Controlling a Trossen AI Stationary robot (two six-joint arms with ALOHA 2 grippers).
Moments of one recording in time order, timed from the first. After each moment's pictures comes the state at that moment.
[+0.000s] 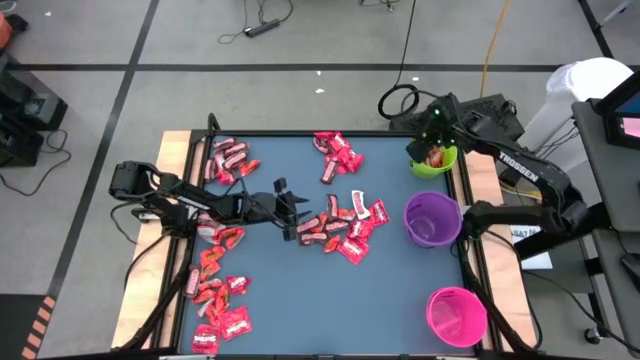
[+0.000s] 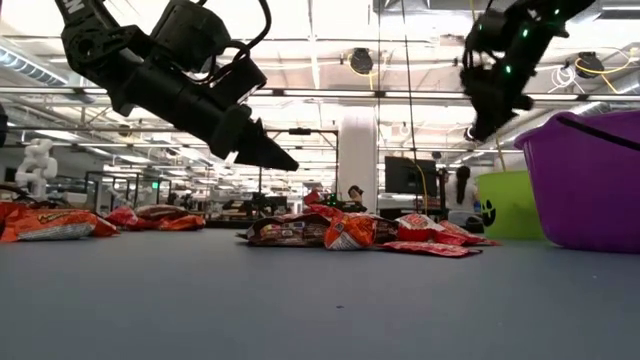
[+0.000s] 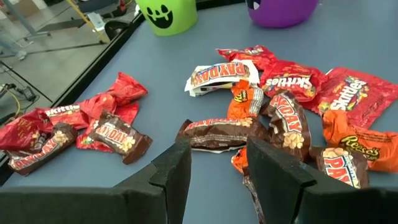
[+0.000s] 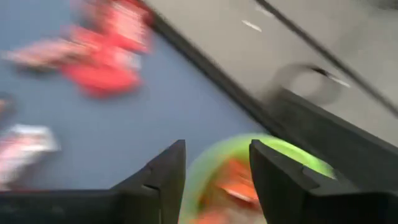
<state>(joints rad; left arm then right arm) 0.00 1.56 0.53 0.62 -0.26 0.14 -0.86 1.11 1.01 -0.76 0.04 -0.08</state>
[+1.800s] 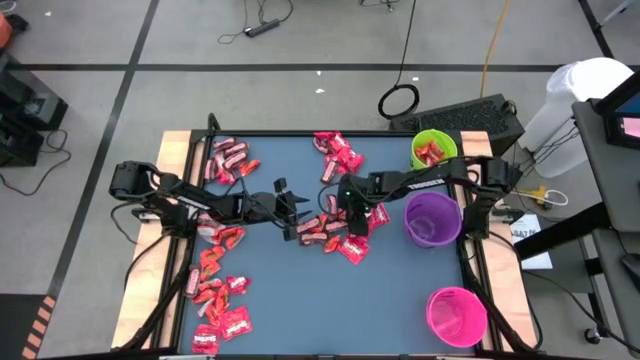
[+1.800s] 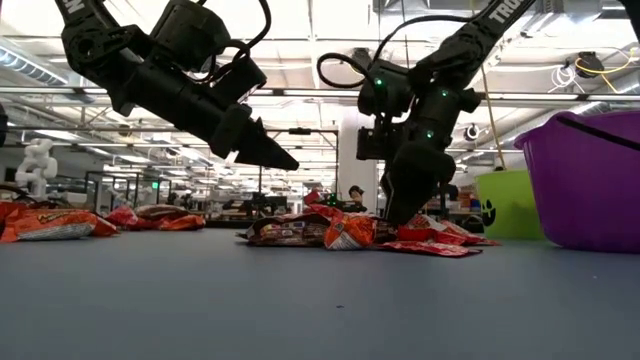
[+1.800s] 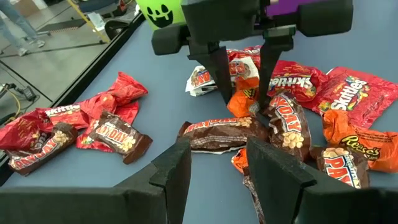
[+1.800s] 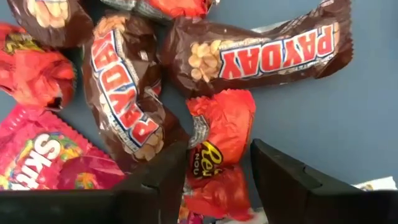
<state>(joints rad) 0.00 1.56 0.53 0.62 -0.26 0.14 -0.19 1.81 1.01 -0.33 -0.11 -0.08</state>
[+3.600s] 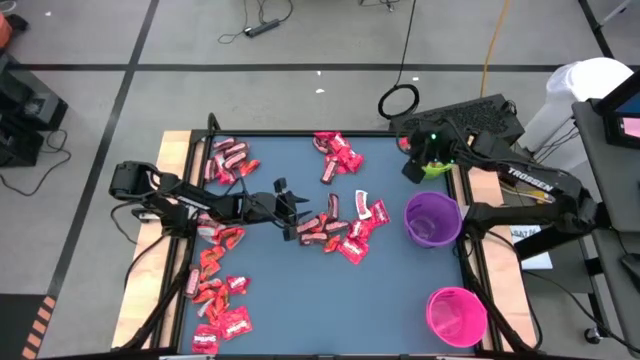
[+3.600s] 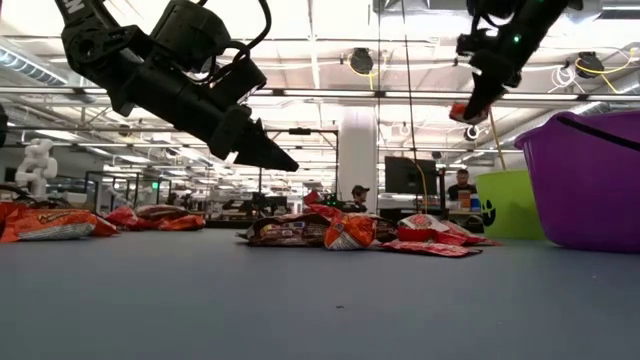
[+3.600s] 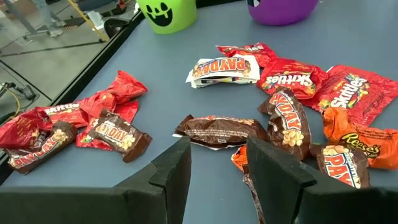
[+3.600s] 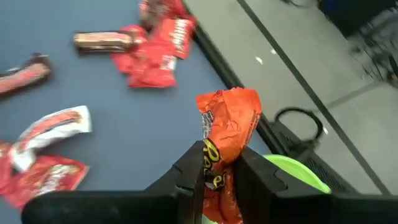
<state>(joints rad) 0.00 1.56 0.53 0.61 -0.26 0.14 -0.59 1.02 1.00 -0.82 0.22 -0.13</state>
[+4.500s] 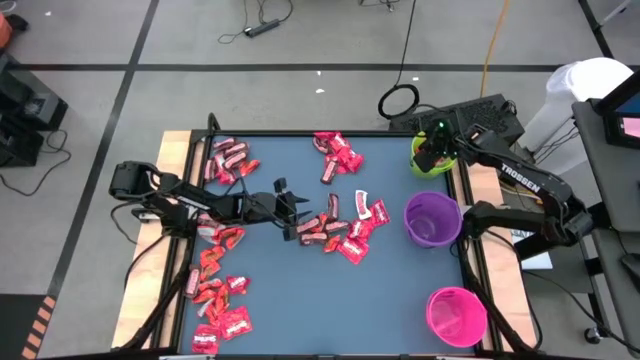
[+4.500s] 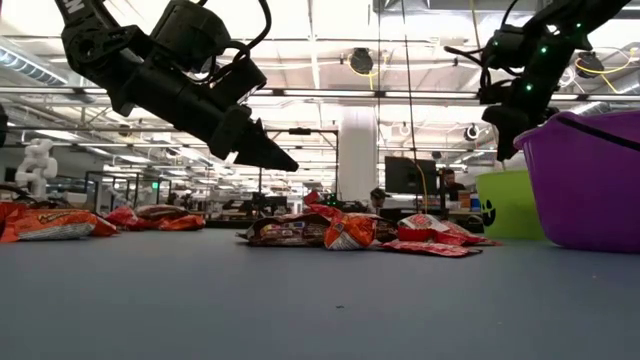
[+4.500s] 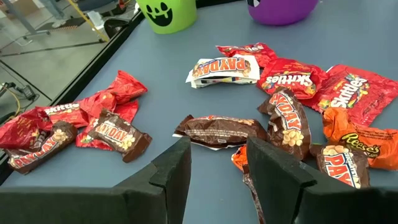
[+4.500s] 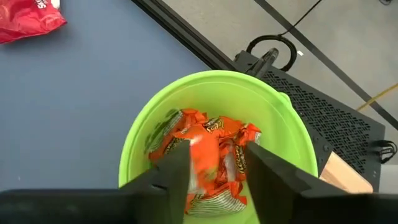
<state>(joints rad) 0.00 1.56 0.53 0.61 -0.26 0.14 -0.92 1.03 0.82 -0.75 0.21 -0.11</state>
